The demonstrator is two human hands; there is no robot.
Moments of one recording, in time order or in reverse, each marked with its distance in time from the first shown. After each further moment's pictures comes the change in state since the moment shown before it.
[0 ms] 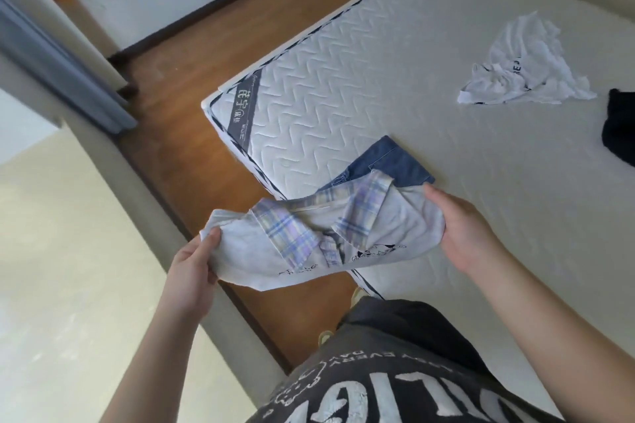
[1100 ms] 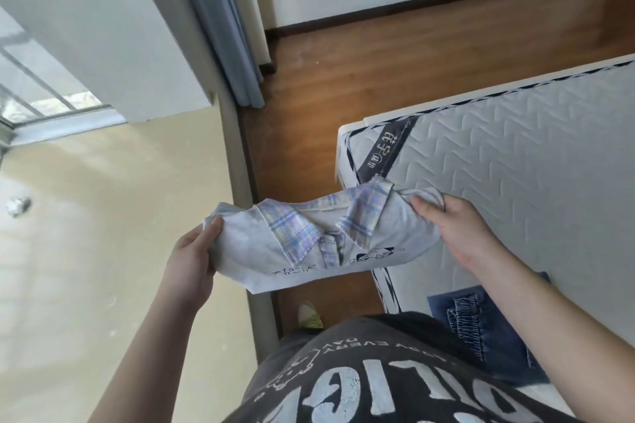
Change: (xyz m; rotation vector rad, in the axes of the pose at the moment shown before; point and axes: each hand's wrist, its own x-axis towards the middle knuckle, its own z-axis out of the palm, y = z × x) left_hand 0.149 0.108 -0.220 -0.072 0.439 0.062; right_hand 0.245 -0.076 0.350 -0.370 -0.503 -0.142
